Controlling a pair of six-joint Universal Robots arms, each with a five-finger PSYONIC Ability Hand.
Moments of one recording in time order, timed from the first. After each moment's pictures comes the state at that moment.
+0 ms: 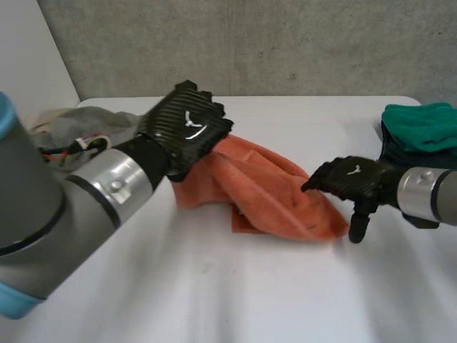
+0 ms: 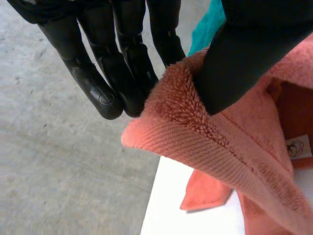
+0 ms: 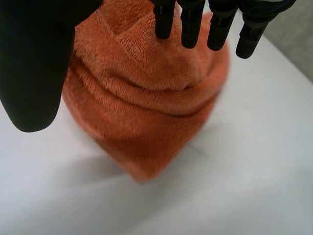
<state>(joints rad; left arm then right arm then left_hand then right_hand) 4.15 -1.70 -1.51 3.18 -1.28 3.95 1.72 -1.09 1.32 0.53 1.00 2.30 1.15 1.19 1.18 1.20 0.97 0.22 0.21 0.21 0.21 0.05</state>
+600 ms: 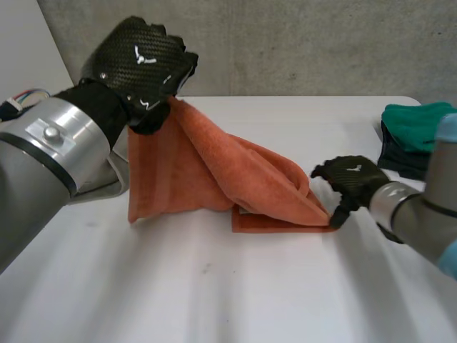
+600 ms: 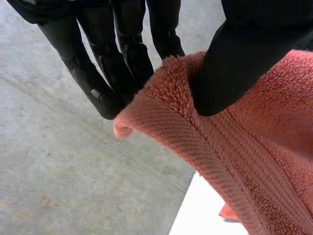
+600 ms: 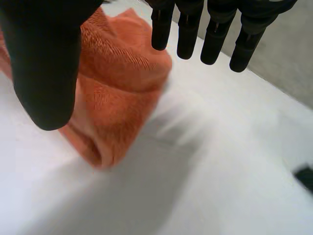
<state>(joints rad) 4.18 -1.59 -1.41 3.13 -1.37 3.78 1.83 -1.15 1.52 0.10 1.33 2.78 1.15 1.19 1.18 1.20 0.97 0.34 0.32 0.35 0.34 0.18</state>
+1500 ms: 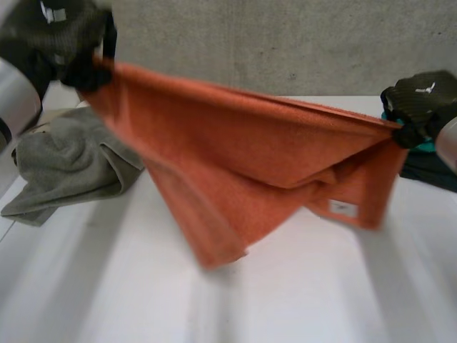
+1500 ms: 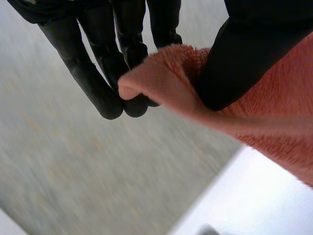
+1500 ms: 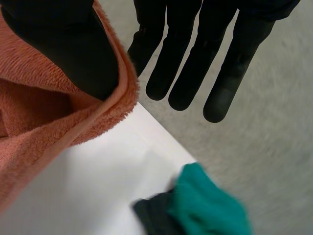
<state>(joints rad) 4.41 -1.58 -1.34 3.05 -1.39 3.54 1.77 -1.40 1.39 0.16 1.46 2.62 1.15 1.19 1.18 1.20 0.97 1.12 1.17 1.18 1.20 0.99</state>
